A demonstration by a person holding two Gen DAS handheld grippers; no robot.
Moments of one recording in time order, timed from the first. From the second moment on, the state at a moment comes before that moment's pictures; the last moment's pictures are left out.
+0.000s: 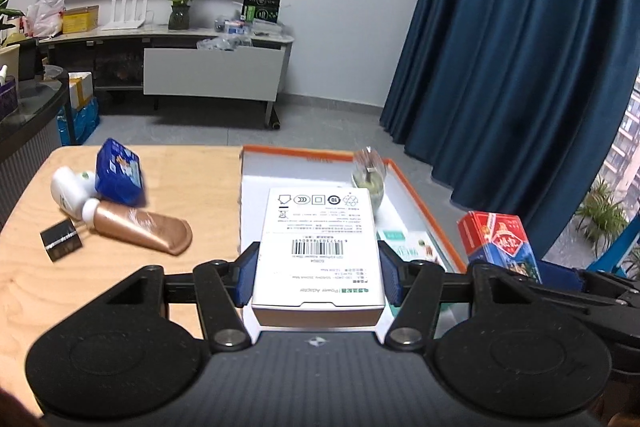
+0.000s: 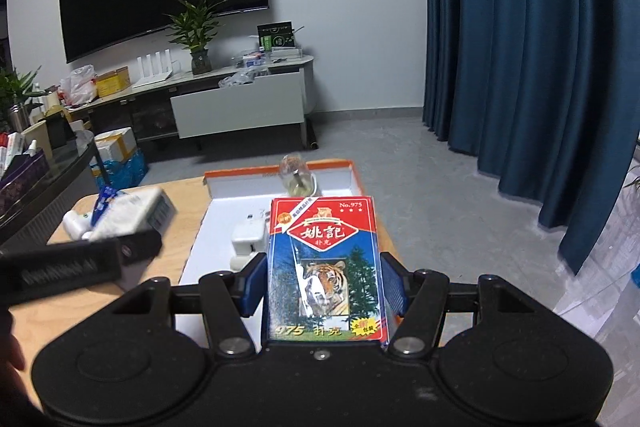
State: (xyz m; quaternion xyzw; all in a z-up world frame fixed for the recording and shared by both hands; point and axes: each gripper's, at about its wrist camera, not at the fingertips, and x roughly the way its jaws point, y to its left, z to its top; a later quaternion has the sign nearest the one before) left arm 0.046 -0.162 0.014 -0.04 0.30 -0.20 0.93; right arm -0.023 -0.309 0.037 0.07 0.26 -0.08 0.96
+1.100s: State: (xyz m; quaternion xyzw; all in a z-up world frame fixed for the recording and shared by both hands) left arm 0.040 -0.169 0.013 -0.02 0.30 -0.19 0.94; right arm -0.026 -0.313 0.030 0.07 0.27 -0.08 0.96
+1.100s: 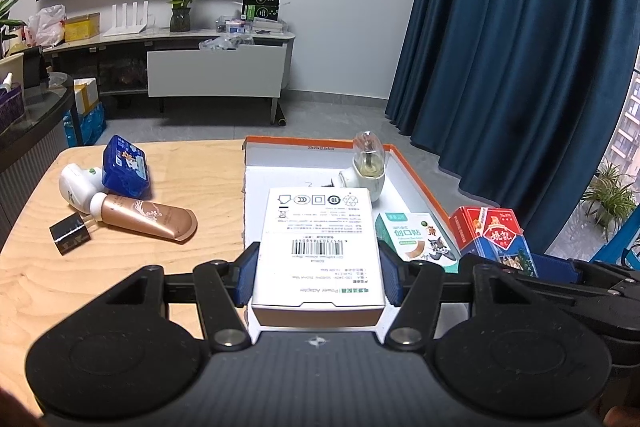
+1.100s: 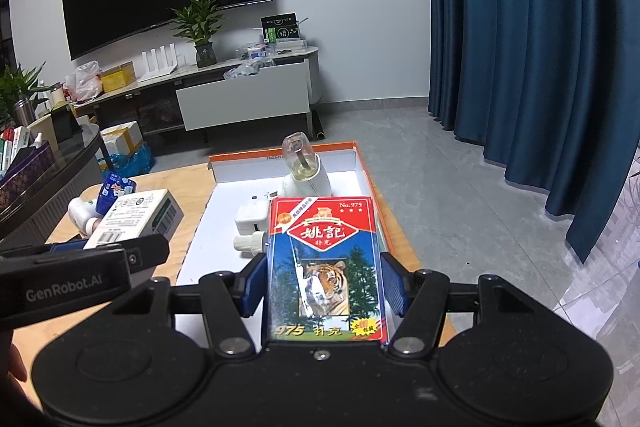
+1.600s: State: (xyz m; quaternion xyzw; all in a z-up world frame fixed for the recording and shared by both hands) left arm 0.043 -0.170 0.011 -0.02 0.30 -0.19 0.93; right arm -0.023 -0.309 0.024 0.07 0.27 -0.08 0.96
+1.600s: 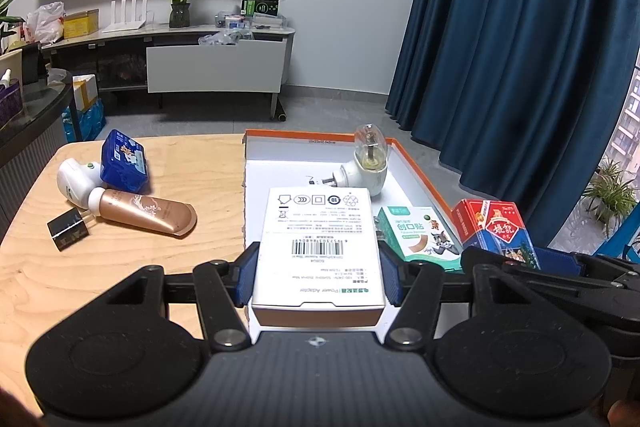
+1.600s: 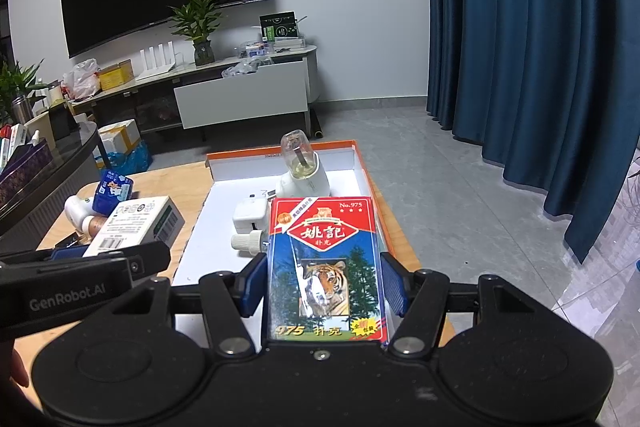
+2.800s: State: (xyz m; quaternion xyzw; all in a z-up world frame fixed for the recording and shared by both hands) left arm 0.046 -0.172 0.004 -0.02 0.31 -0.19 0.93; right arm -0.013 -0.305 0.015 0.05 0.29 -0.08 0.95
